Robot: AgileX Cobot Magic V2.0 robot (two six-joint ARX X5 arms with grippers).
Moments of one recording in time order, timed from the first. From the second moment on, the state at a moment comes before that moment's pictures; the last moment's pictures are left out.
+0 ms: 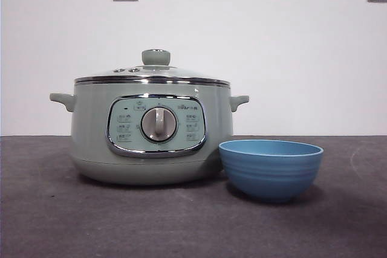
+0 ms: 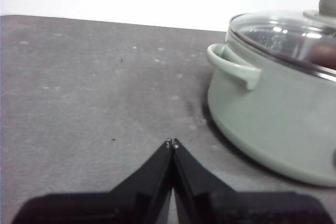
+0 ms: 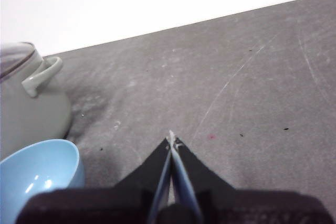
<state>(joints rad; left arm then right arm) 0.01 0.00 0.03 -0.18 0.12 -0.13 0.03 0.00 0.02 -0.15 -0.10 0.20</state>
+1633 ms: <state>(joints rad) 0.01 0.48 0.80 -0.74 0.68 -0.10 0.09 0.78 0.99 -0.90 -0.78 -0.12</state>
